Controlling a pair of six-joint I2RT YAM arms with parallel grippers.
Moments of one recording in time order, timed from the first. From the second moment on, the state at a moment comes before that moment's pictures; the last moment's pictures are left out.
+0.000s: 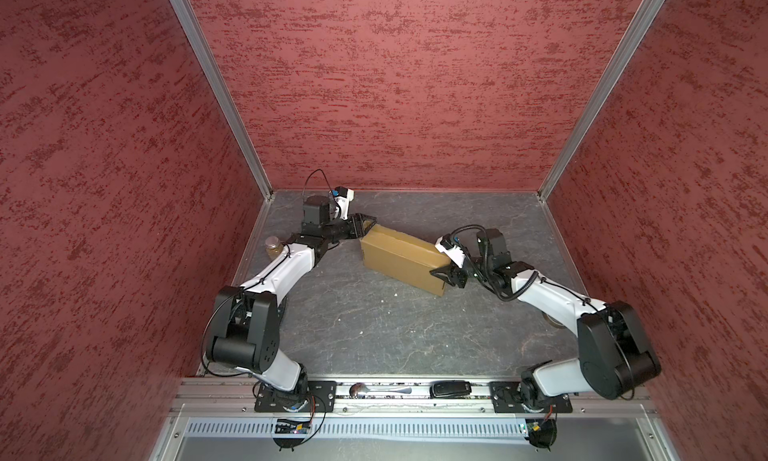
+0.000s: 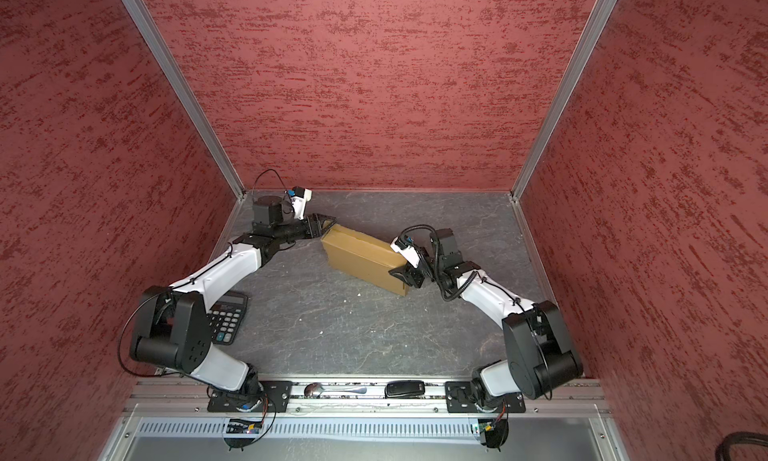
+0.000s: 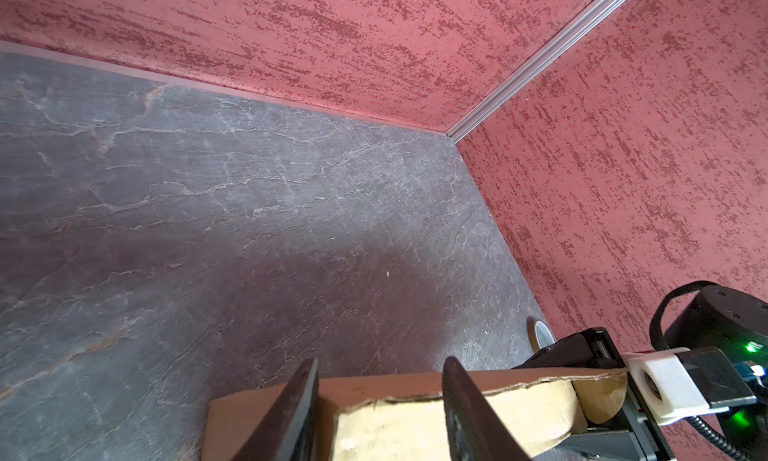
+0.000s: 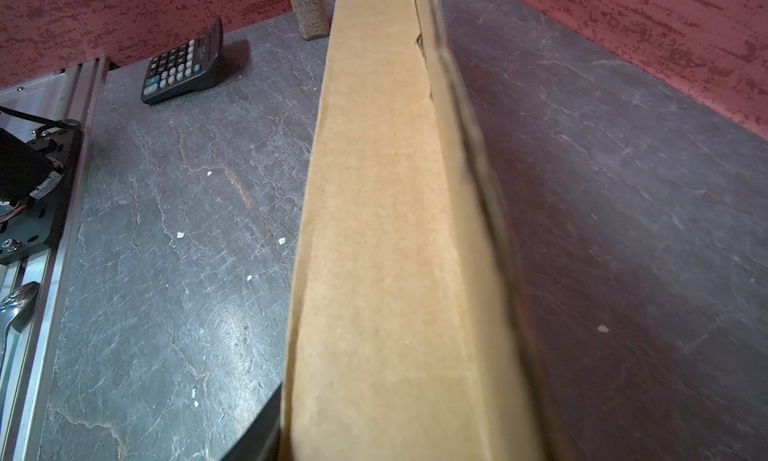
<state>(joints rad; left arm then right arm) -0.18 1.55 1.07 0.01 0.62 -0.43 0.36 1.44 0.80 -0.05 -0.69 -0.39</state>
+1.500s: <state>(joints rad) -0.20 1.49 0.96 0.04 0.52 -0.46 0.37 1.42 0.80 -0.05 -0.66 -0.38</state>
